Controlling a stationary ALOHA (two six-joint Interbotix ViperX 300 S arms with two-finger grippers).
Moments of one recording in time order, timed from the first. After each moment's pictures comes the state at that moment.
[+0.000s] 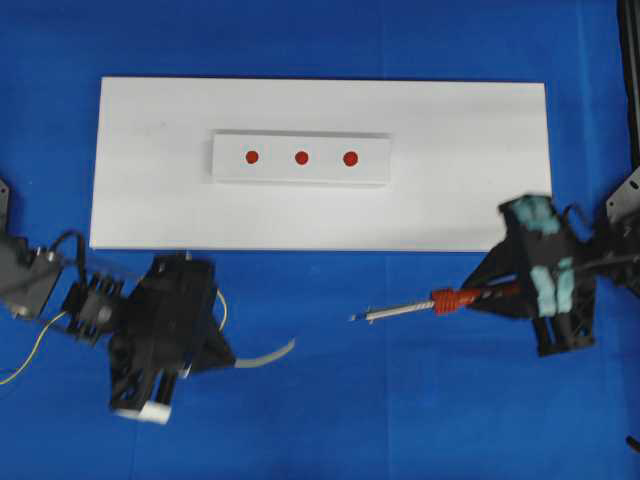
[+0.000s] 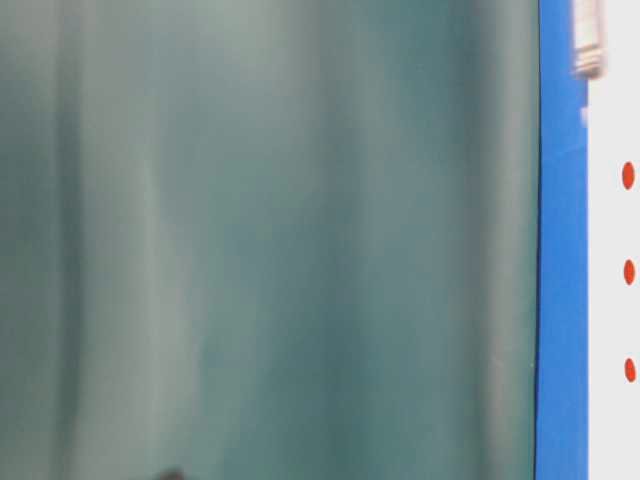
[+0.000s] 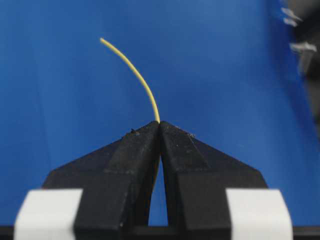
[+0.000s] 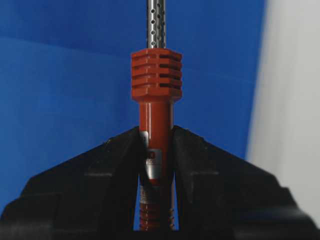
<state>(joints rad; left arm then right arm) -0.41 -0.12 0.76 0.00 -0.02 -0.26 0.30 -0.46 1.01 0.00 0.22 0.29</state>
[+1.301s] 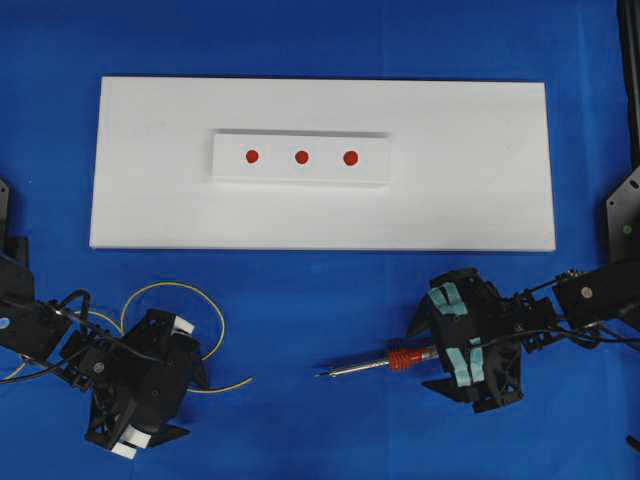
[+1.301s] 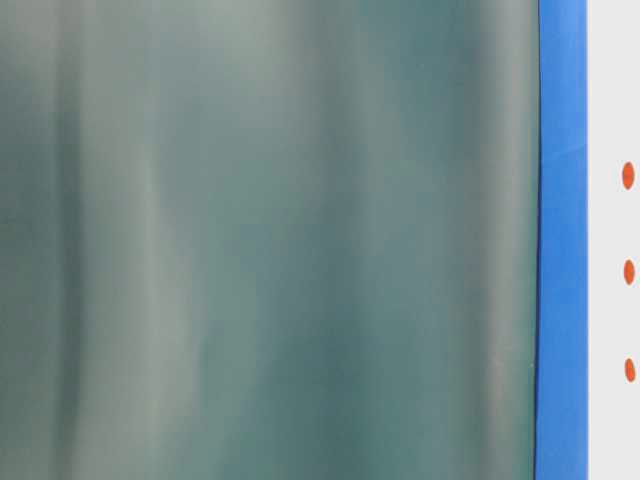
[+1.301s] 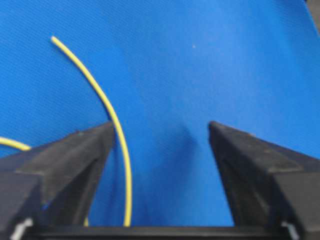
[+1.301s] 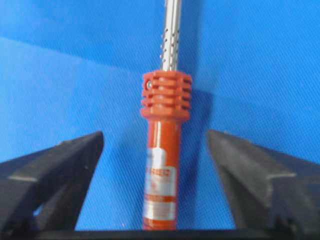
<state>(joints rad) -0.54 0.11 0.87 0.00 -0.24 -0.25 0.42 0.03 0.94 0.05 -0.19 0.30</state>
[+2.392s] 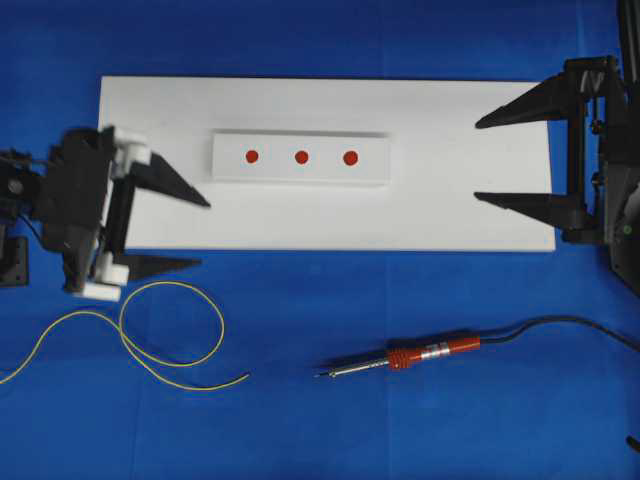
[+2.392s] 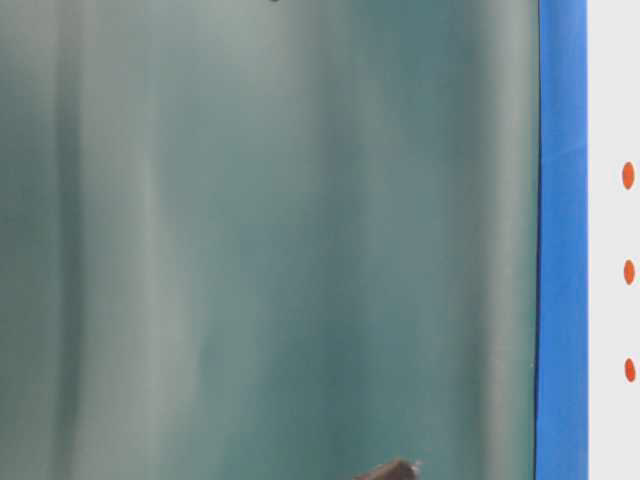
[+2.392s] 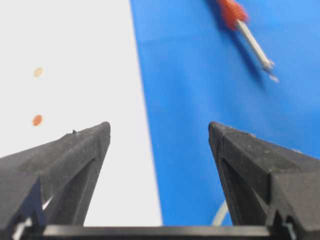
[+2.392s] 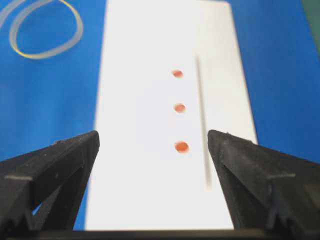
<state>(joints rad) -0.08 -0.53 0.98 0.00 -0.08 0.08 -0.05 -0.80 0.97 -0.27 0.24 0.29</state>
